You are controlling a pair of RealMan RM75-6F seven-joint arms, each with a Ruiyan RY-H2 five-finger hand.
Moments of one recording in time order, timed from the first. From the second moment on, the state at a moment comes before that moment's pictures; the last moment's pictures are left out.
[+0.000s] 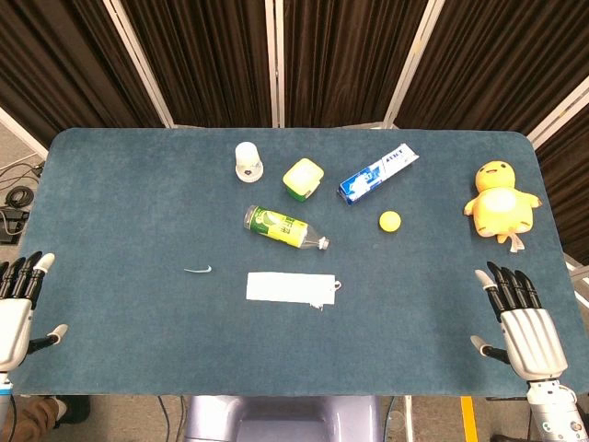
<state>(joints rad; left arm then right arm) -0.06 -1.05 -0.04 -1.90 1.45 1.52 0.34 0.08 -1.09 0.03 -1.74 -1.62 1.51 -0.14</state>
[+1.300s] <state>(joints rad) -0.57 -1.53 -0.20 -1.35 1.06 0.91 0.45 0.11 -1.11 0.05 -1.71 -1.52 1.43 -0.13</state>
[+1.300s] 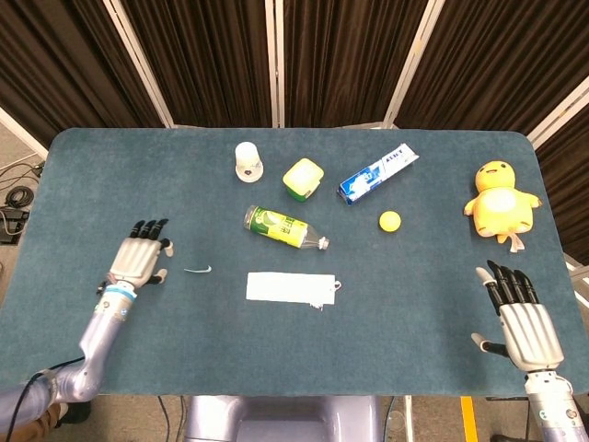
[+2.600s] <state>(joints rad) -0.66 -1.64 -0.15 -1.26 1.16 0.93 0.35 0.12 -1.11 0.05 -1.70 -1.49 1.41 -0.12</state>
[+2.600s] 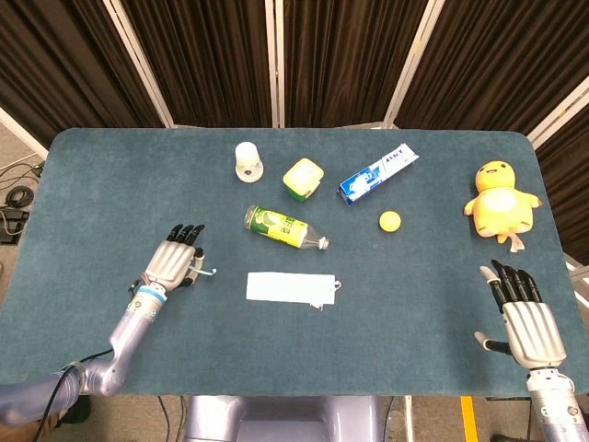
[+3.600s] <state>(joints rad) -0.93 -1.86 -0.17 -1.12 1.31 0.83 0.49 0.12 -1.12 0.06 -1.67 -1.44 1.39 -0.12</state>
